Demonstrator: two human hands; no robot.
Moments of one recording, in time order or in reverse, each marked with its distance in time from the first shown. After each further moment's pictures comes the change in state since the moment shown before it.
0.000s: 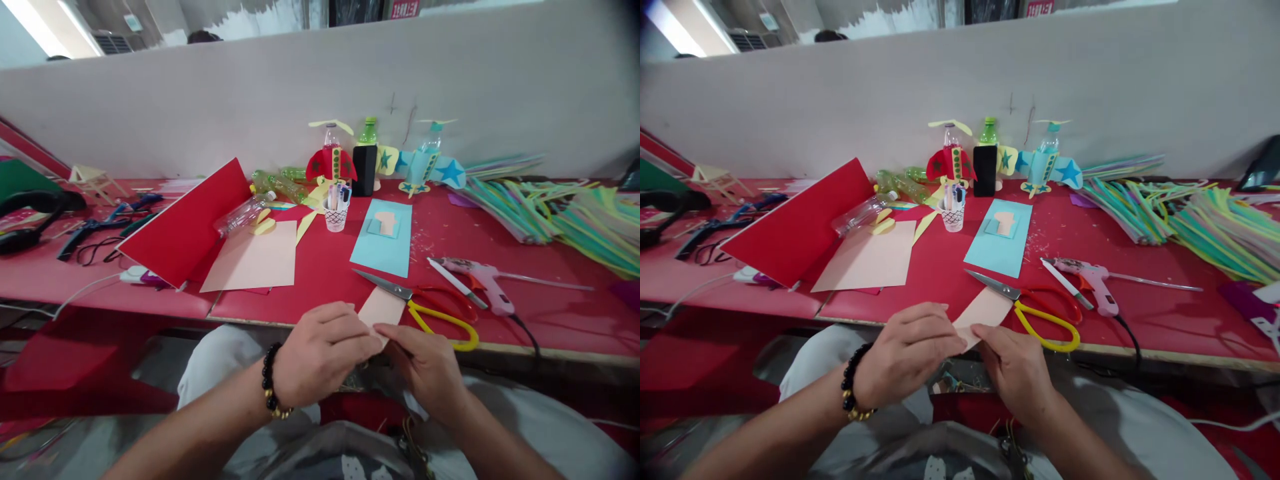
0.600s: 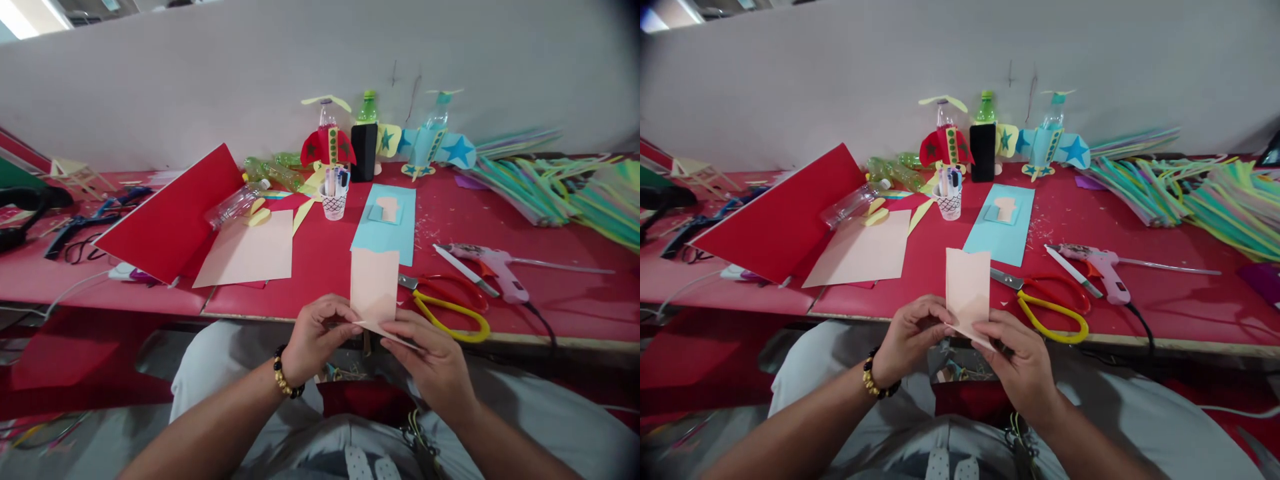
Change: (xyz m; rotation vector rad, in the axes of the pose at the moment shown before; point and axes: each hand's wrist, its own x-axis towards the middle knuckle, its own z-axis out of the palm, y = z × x) left_hand -0.032 -0.021 0.052 -0.720 0.233 -0.750; right_hand -0.018 0.010 0.015 0.259 0.109 0.215
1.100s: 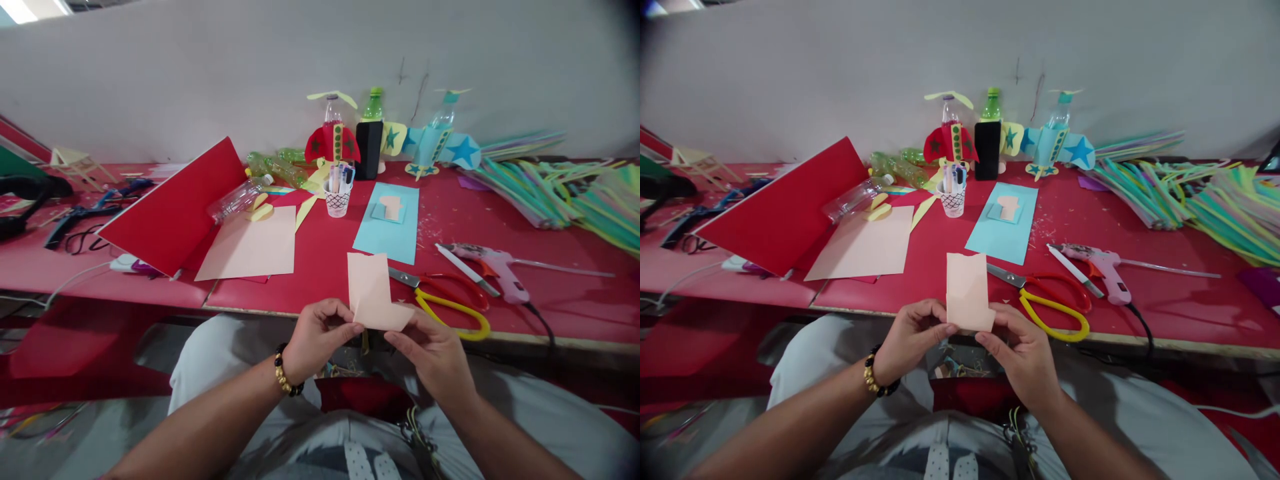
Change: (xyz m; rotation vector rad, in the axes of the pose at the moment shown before) left_hand -0.010 -0.006 0.005 -0.249 0.046 -0.277; right_hand 0.003 0.002 0.004 0.349 -0.051 0.254
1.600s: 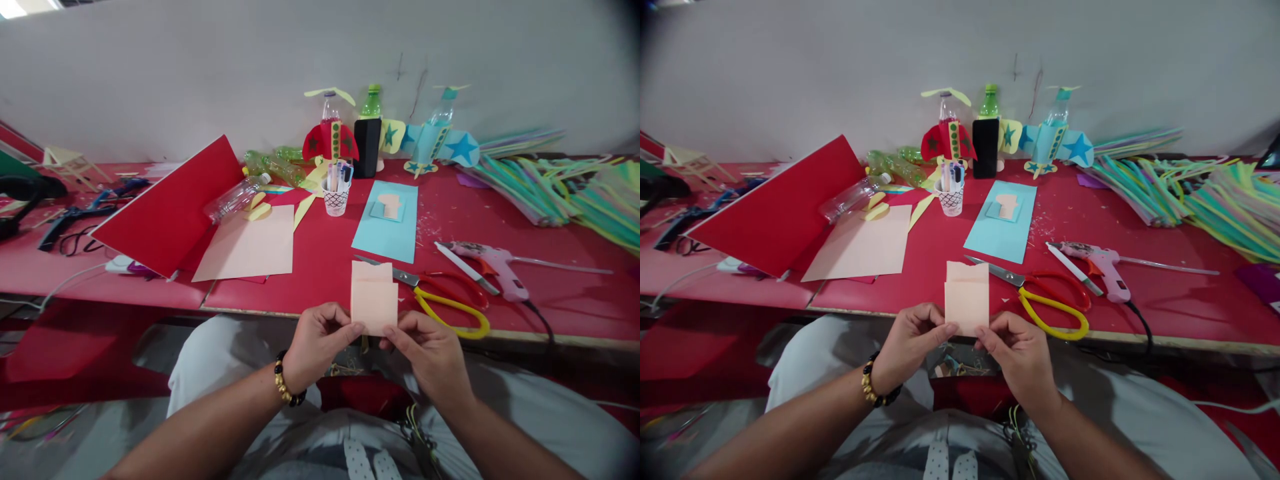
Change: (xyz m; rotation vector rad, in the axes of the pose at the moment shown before) left_hand -0.005 -0.003 0.003 0.028 0.046 0.006; right_hand -0.004 -0.007 0.008 0.050 0.088 0.186
